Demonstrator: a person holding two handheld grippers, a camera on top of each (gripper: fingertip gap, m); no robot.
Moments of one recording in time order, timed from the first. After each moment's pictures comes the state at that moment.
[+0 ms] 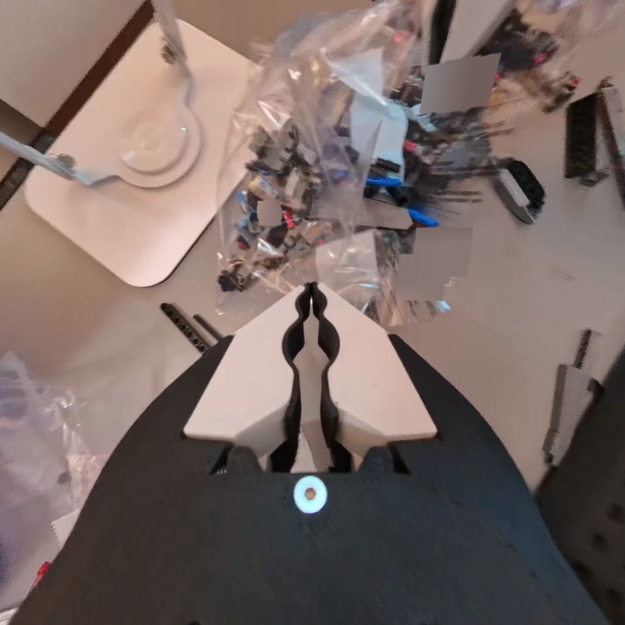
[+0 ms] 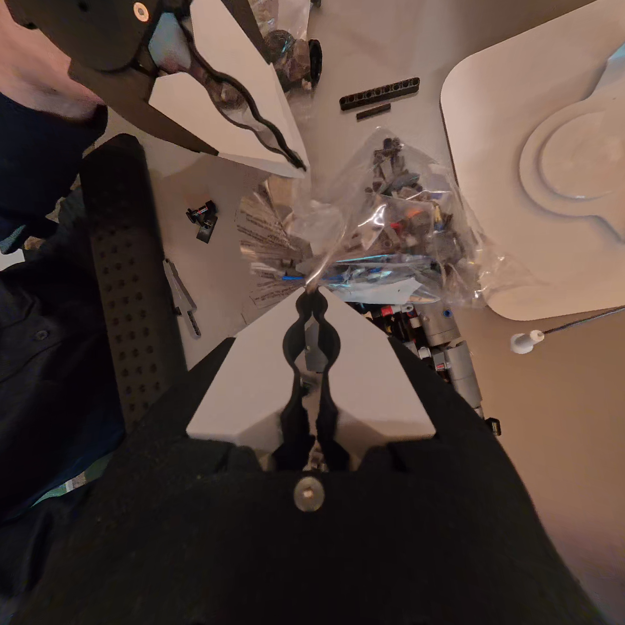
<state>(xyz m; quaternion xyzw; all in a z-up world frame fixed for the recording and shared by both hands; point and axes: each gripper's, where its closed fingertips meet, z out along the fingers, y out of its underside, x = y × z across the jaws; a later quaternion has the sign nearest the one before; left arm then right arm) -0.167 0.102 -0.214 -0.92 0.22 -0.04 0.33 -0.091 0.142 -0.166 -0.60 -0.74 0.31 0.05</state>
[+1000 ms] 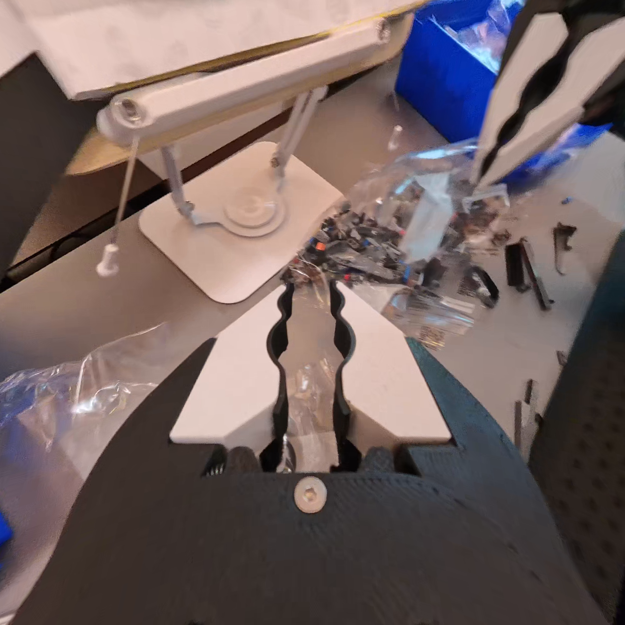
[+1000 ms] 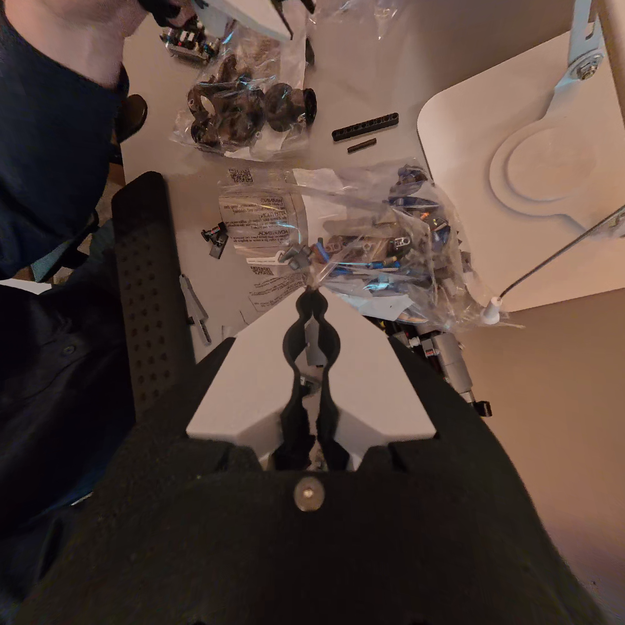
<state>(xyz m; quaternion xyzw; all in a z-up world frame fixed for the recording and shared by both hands) -0.234 0.114 -0.138 -0.88 0.12 -0.13 0.44 -0.082 0.156 -0.144 -0.61 -0.71 0.35 0.07</state>
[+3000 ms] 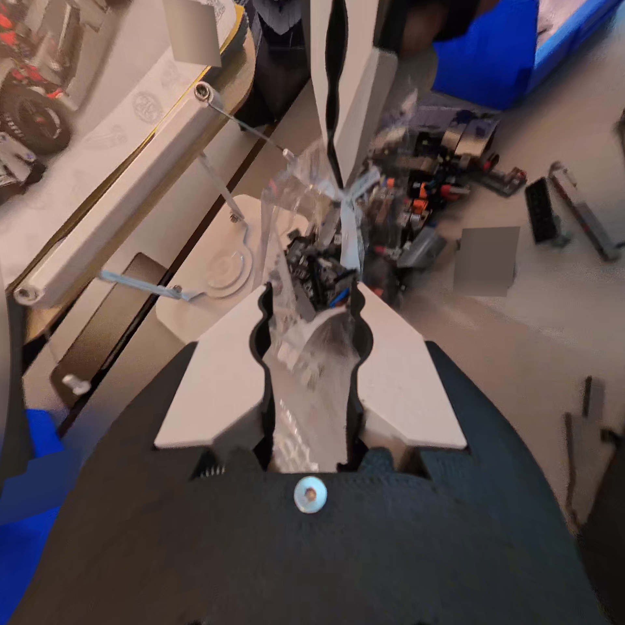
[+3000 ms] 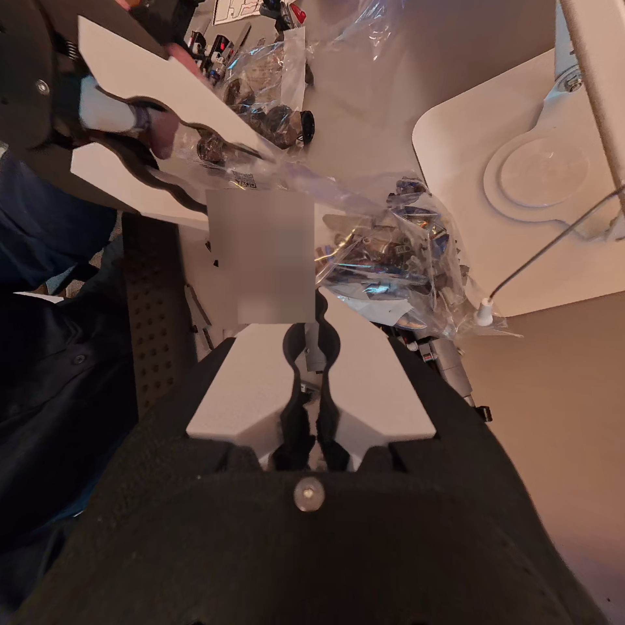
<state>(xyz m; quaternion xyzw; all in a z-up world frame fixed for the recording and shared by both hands) -0.130 0.114 -0.139 -0.84 0.28 0.05 0.46 -0.085 0.161 -0.140 -0.61 -0.70 0.38 0.08</state>
